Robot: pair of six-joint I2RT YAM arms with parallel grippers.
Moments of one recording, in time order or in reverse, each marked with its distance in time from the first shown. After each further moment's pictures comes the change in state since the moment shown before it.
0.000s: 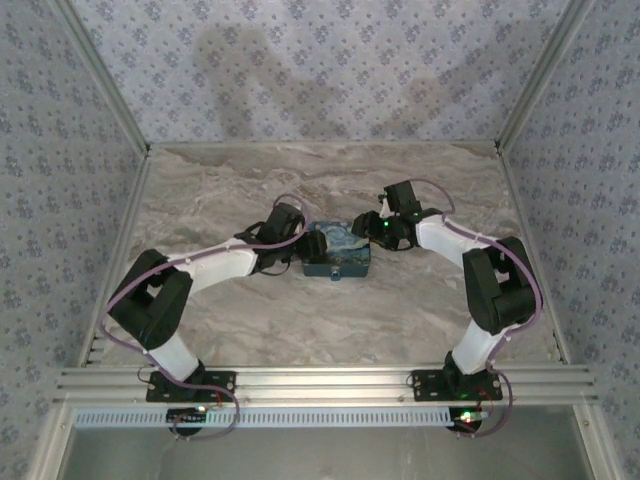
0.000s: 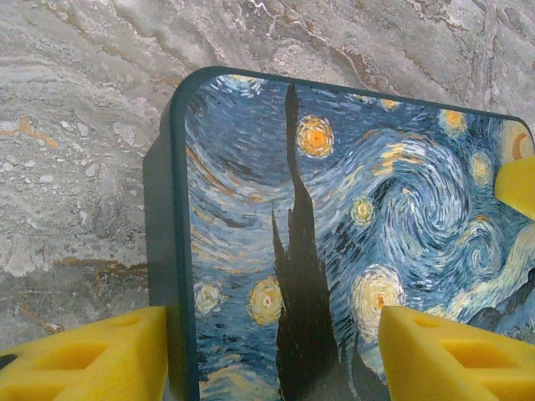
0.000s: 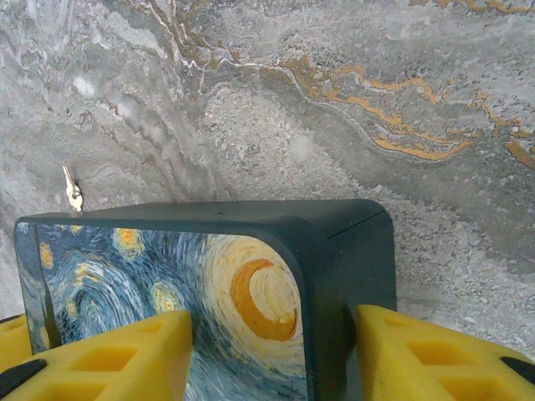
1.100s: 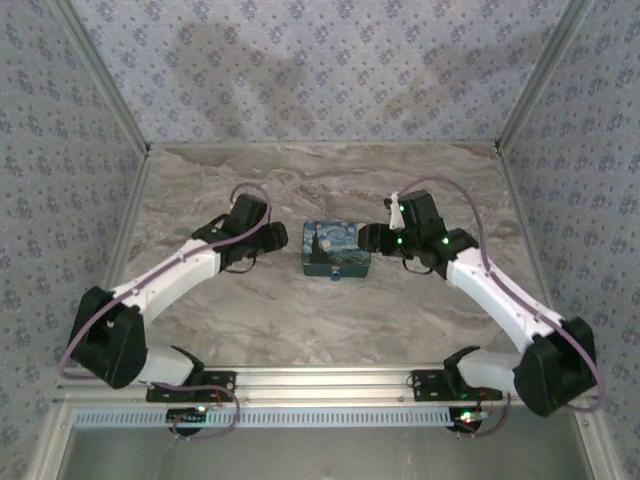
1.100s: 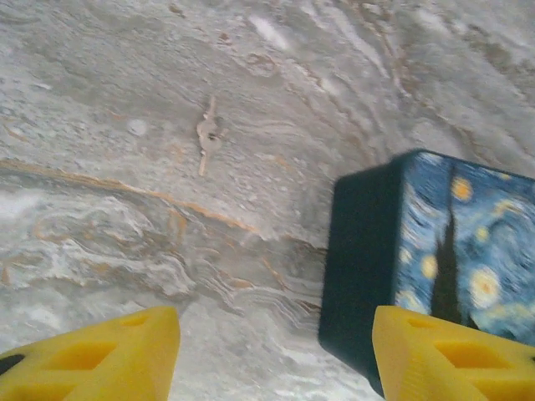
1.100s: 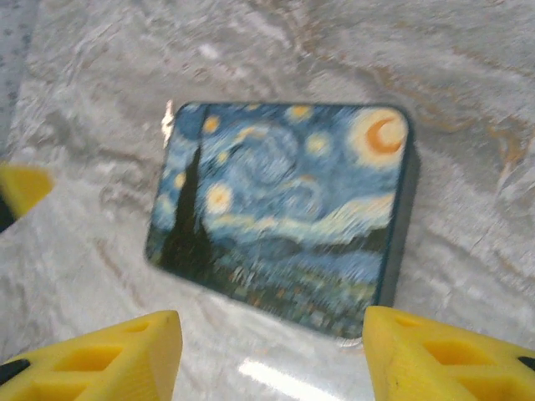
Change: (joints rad) left arm 0.138 -0.240 0.036 -0.387 -0.163 0.047; right arm 0.122 -0.513 -0.115 -0.220 0.114 -0.179
